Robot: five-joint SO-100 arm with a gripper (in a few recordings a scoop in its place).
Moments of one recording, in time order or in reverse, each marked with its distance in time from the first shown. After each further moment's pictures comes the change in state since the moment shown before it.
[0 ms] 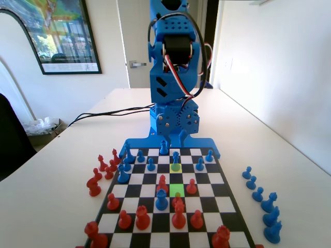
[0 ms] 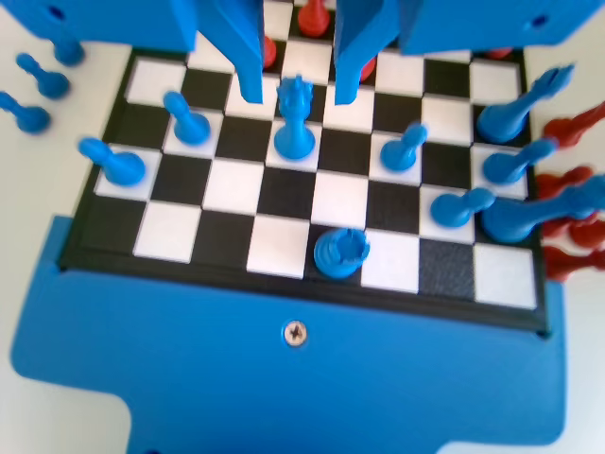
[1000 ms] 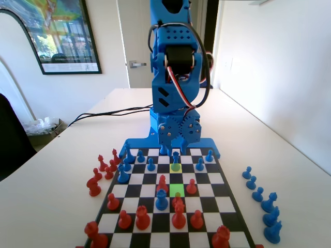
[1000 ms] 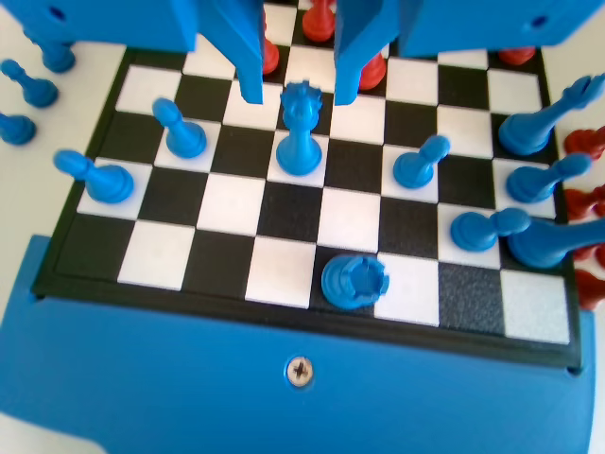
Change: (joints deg) arm -1.1 -4.8 -1.2 -5.8 0.7
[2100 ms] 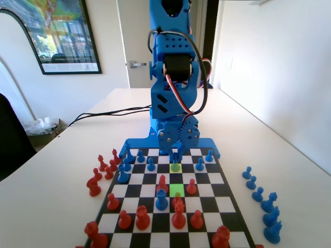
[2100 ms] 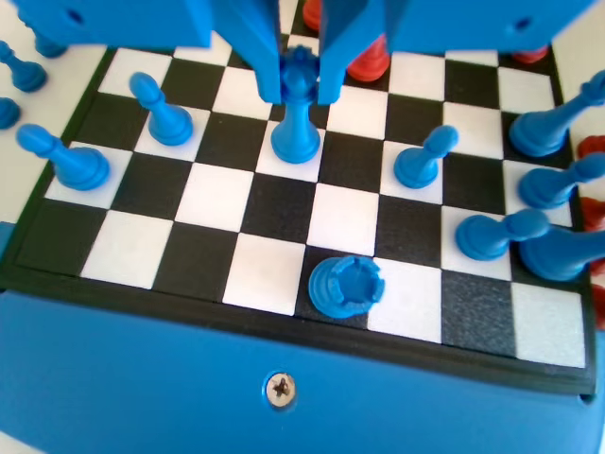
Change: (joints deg) arm 1.4 -1.9 3.3 -6.8 -3.3
